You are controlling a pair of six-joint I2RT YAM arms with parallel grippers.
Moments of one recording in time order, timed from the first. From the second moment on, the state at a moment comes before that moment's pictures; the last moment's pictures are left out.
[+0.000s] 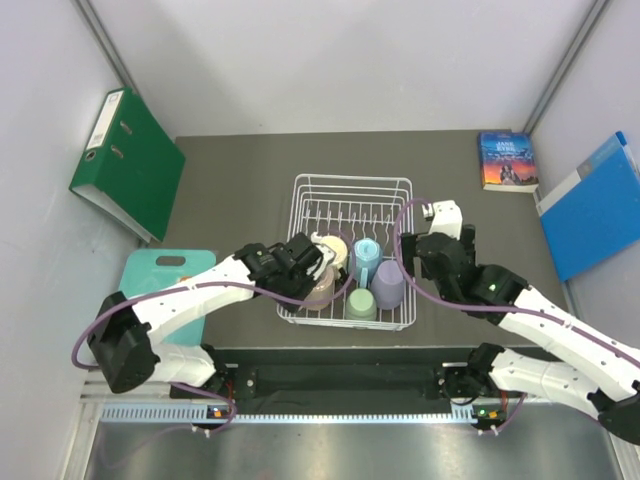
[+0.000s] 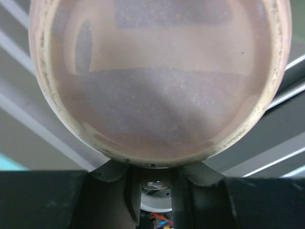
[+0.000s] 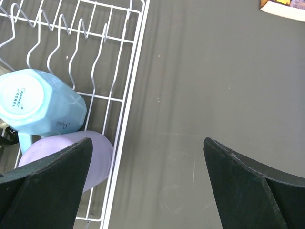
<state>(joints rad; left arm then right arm) -0.88 1.32 0.98 -0.86 -0.04 -0.16 0.87 0.89 0.84 -0.65 0.71 0.38</state>
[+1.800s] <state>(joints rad) -0.84 1.07 0.77 0.40 0.22 -0.95 0.61 0.67 0.87 -0.10 -0.08 0.77</state>
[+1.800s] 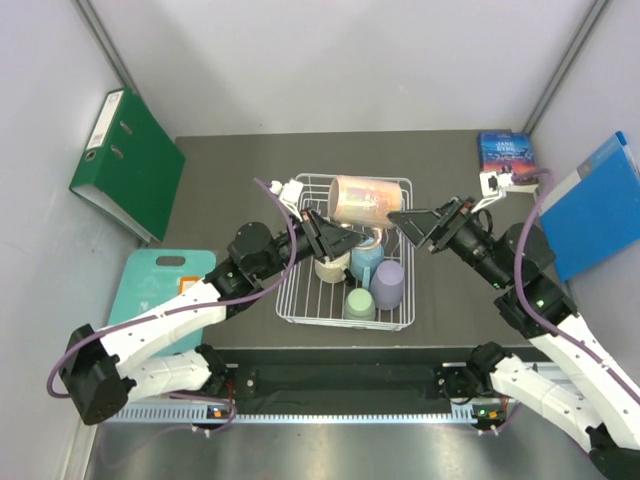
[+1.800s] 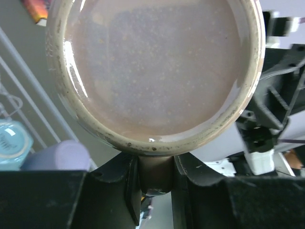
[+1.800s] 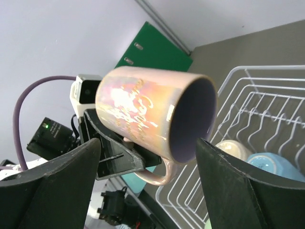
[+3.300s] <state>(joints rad) -0.80 1.14 1.00 -0.01 -0.04 -0.87 0.57 1.03 1.32 -0.60 0.37 0.51</state>
